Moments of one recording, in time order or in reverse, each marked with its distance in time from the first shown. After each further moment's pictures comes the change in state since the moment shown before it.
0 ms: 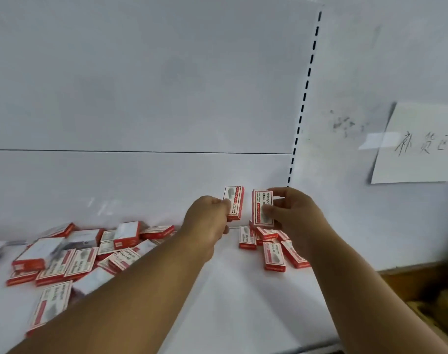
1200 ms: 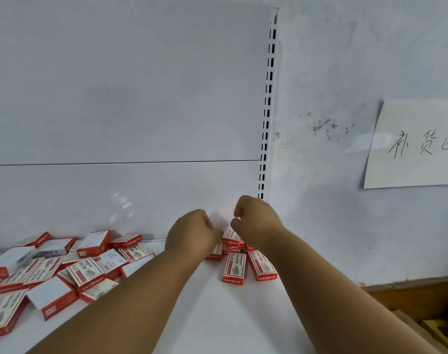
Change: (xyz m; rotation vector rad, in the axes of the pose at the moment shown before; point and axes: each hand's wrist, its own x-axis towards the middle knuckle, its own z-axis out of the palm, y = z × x) left_hand 0.019 -0.015 0.069 0.818 0.208 0.200; right_hand 0.050 0.017 -0.030 -0.846 -0.134 -0.225
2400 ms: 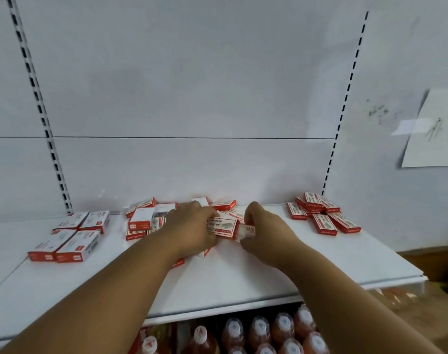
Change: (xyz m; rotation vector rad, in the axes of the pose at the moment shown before) left_hand -0.043 -0.210 -0.146 0.285 -0.229 0.335; right_hand -0.109 -0.179 0.115 -0.106 -0.062 -0.055
